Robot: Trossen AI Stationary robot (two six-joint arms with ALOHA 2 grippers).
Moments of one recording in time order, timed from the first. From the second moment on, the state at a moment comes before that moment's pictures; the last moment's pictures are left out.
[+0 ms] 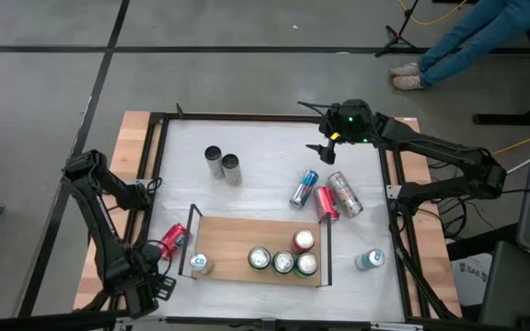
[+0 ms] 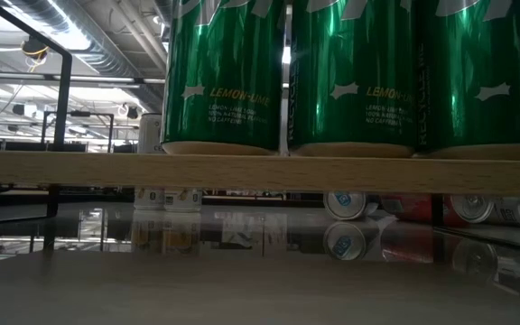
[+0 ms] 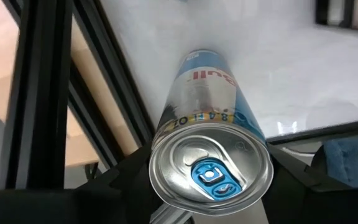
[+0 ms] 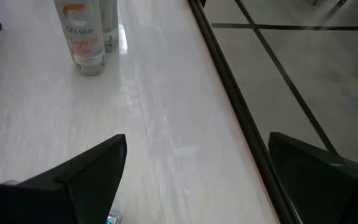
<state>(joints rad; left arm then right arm) -1.05 1.57 1.26 -1.16 0.17 -2.38 -0.51 1.22 0.98 -0.36 -0.12 -0.35</state>
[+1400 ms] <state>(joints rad) -0.67 1.11 1.26 -1.57 0.01 -1.93 -0.51 1.22 0.98 -0.37 -0.12 -0.35</state>
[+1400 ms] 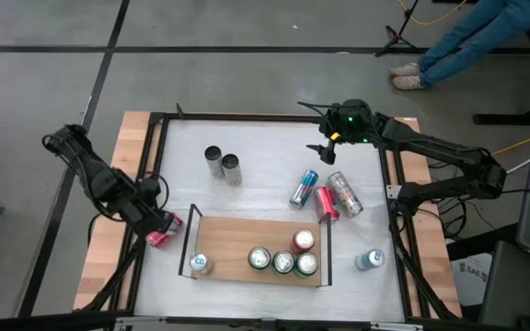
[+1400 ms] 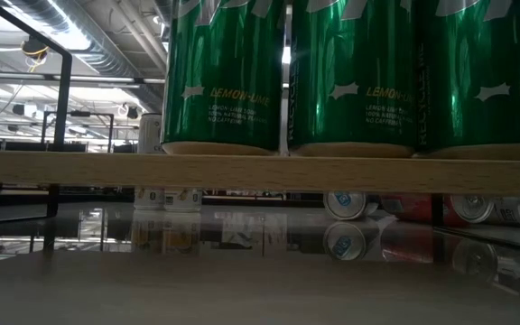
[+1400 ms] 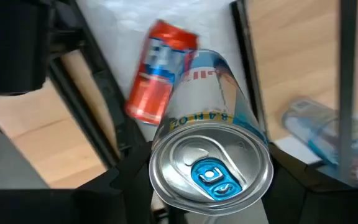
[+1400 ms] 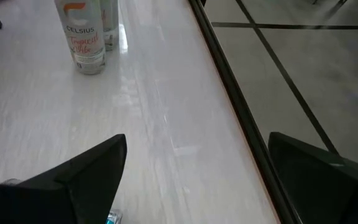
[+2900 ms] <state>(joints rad) 0.05 1.22 1.26 -1.29 0.14 -0.93 -0.51 1.22 0.98 -0.37 -0.13 -0.35</state>
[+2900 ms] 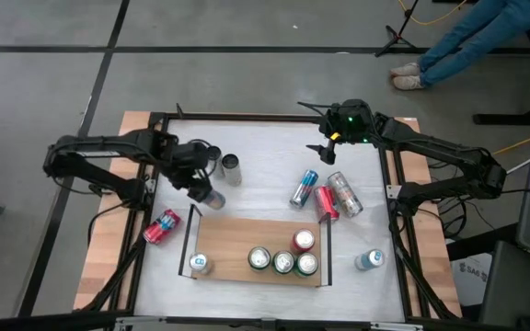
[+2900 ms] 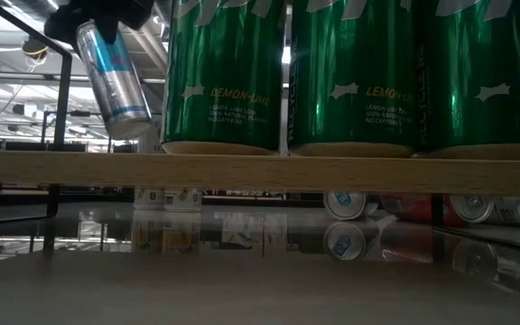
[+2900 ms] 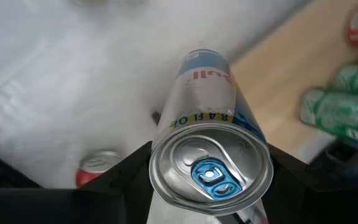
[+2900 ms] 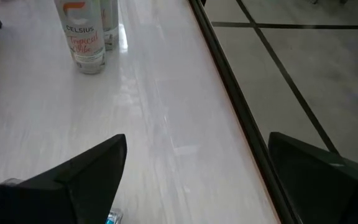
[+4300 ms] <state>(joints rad) -0.13 1.33 1.26 -1.20 0.14 -0.89 -0.51 1.22 0.98 -0.37 -0.26 -0.35</state>
